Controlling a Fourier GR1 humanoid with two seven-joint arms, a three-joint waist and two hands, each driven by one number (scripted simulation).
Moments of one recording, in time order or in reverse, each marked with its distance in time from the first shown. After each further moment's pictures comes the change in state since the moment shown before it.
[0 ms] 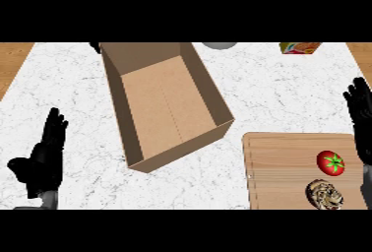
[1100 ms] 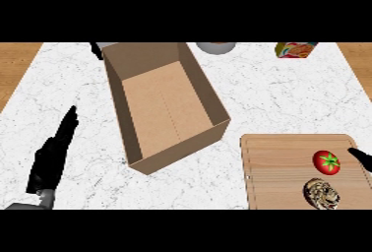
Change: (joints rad) left arm -0.026 0.092 -0.085 -0.016 -0.125 -0.120 0.138; right arm 0.217 -0.024 -0.182 0.035 0.252 -0.426 0.040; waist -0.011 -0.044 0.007
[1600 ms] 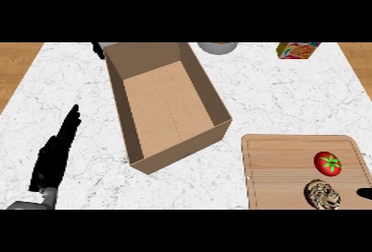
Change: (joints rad) left arm -0.011 -0.010 -0.004 0.001 -0.015 -0.001 0.011; right arm 0.129 -0.289 0.188 -0.152 0.083 0.365 0.464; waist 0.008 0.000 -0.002
